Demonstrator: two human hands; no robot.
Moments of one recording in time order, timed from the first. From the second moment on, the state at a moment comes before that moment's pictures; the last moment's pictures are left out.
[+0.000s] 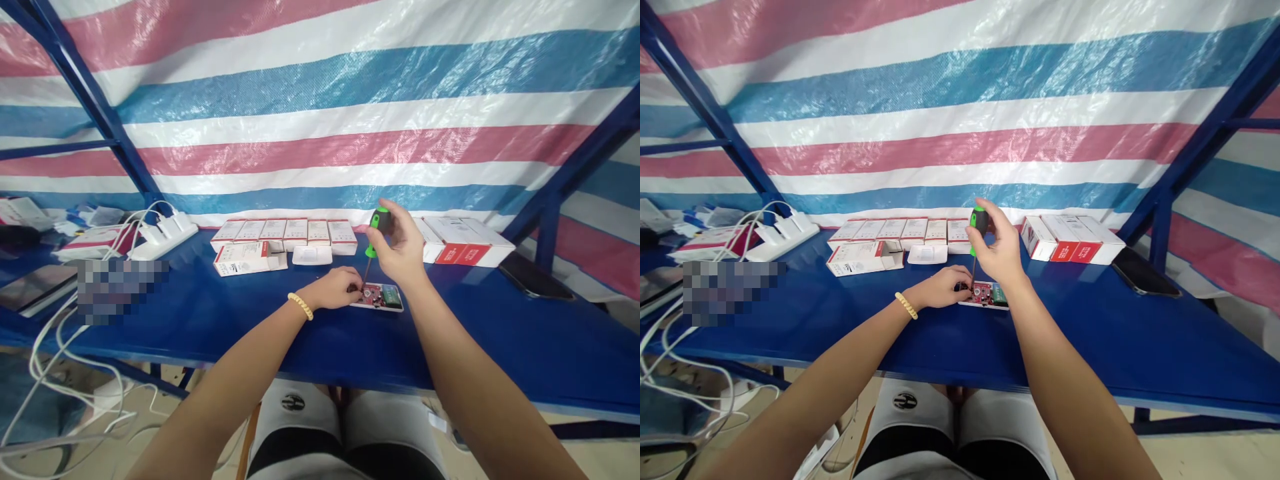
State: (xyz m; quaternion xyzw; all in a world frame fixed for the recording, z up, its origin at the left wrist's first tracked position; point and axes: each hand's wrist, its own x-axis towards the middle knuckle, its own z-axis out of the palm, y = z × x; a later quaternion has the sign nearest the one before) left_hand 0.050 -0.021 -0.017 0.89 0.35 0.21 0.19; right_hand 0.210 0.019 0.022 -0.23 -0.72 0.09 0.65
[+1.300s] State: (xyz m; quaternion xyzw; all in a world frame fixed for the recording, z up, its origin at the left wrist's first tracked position) left_hand 0.033 -0.023 -0.018 0.89 0.37 0.17 0.21; right_hand 0.214 0.009 0.023 -0.22 -0.68 0.21 0.67
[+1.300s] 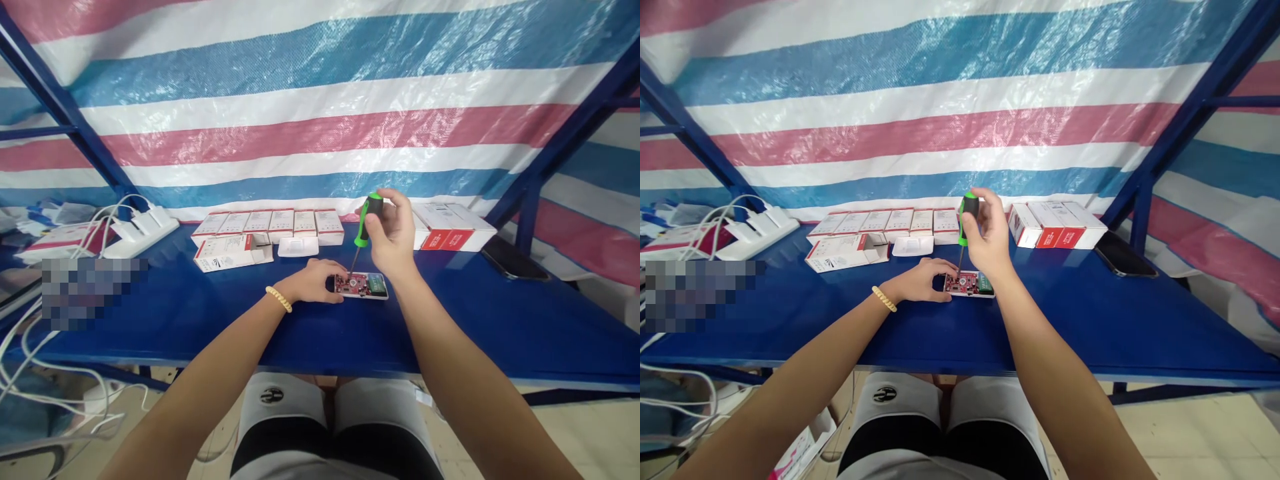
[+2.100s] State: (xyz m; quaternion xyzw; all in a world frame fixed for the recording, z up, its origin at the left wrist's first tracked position) left_hand 0.033 -0.025 -0.013 0.90 0.37 0.15 0.20; right_hand 0.213 0.013 0.017 -0.25 -0.68 0.15 0.67
